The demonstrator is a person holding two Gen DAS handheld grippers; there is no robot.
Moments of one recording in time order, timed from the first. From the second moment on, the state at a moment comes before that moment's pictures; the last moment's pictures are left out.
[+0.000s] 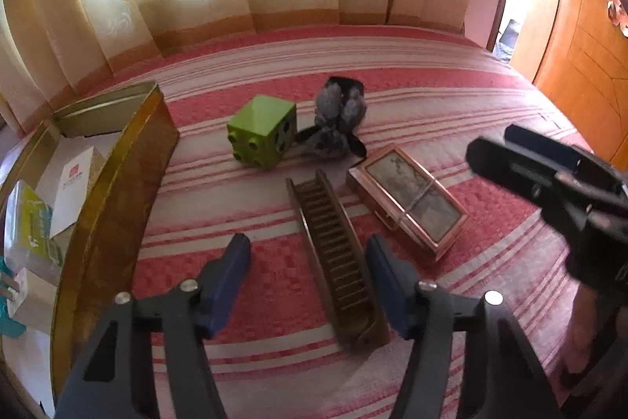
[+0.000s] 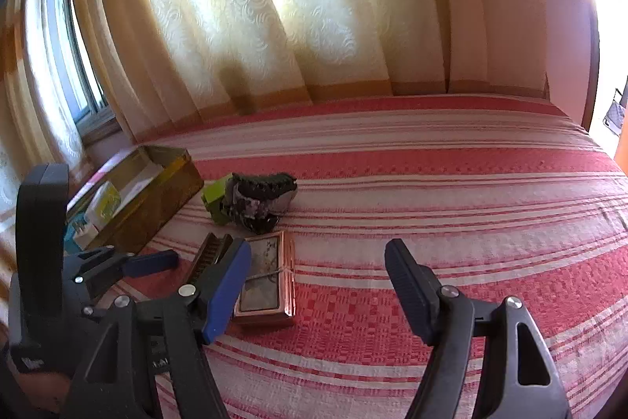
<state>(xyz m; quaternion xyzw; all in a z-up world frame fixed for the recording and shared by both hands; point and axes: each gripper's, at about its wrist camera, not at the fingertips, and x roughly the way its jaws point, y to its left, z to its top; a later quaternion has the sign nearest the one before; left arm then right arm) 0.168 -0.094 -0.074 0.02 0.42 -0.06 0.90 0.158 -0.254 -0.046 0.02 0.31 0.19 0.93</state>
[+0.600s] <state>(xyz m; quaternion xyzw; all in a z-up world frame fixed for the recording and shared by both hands) 0.160 -0.089 -0.067 0.01 0.39 -0.07 0.92 0.168 -0.234 -0.053 -0.02 0.35 0.20 0.91</state>
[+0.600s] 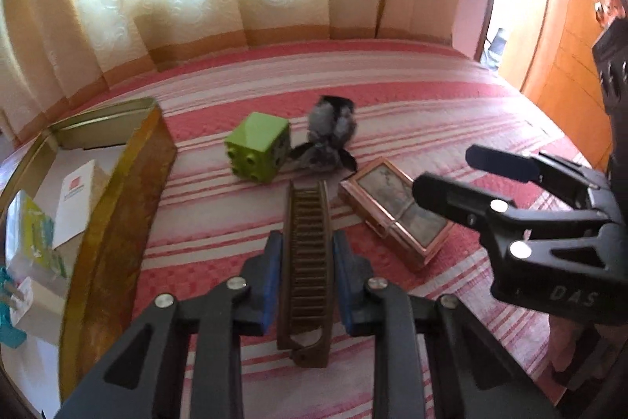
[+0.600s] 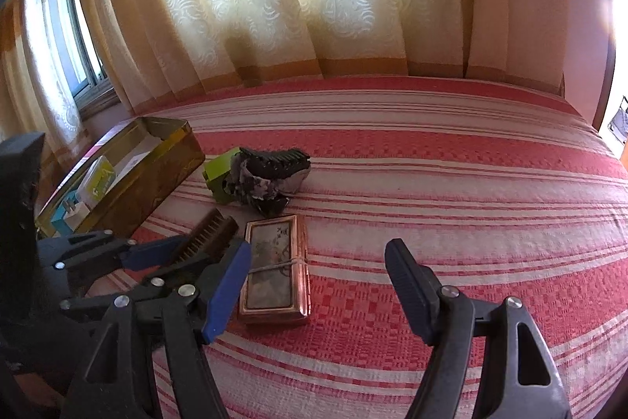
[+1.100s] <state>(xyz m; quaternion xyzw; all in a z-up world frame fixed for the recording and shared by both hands) 0.137 -0.069 -0.051 0.00 0.33 -0.03 0.94 0.174 -0.196 -0.069 -0.10 0.39 0.22 0.89</state>
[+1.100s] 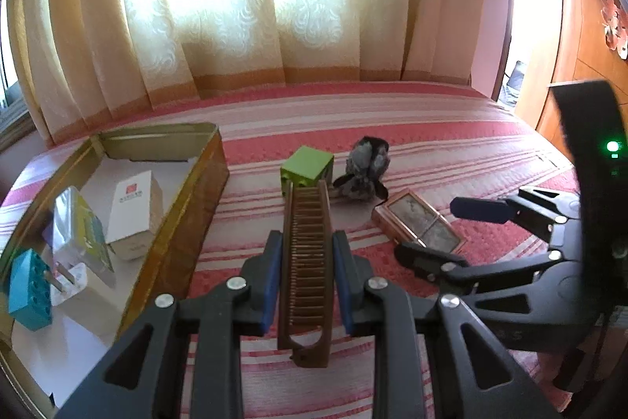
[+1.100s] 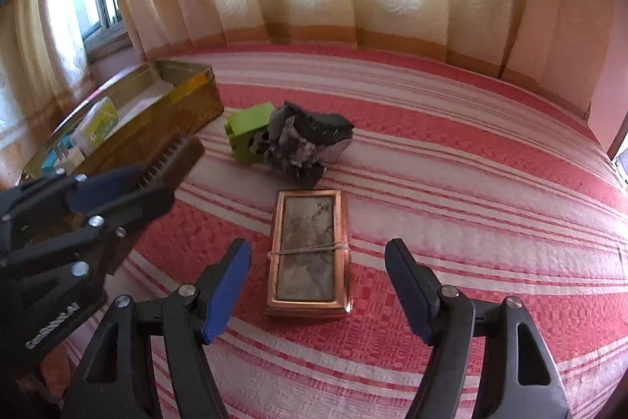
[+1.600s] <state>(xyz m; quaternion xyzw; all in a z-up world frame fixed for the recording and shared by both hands) 0.122 -0.060 -0.042 -0.01 0.28 -0.02 0.96 0.166 -0.196 -0.059 -0.10 0.36 0.22 0.90</state>
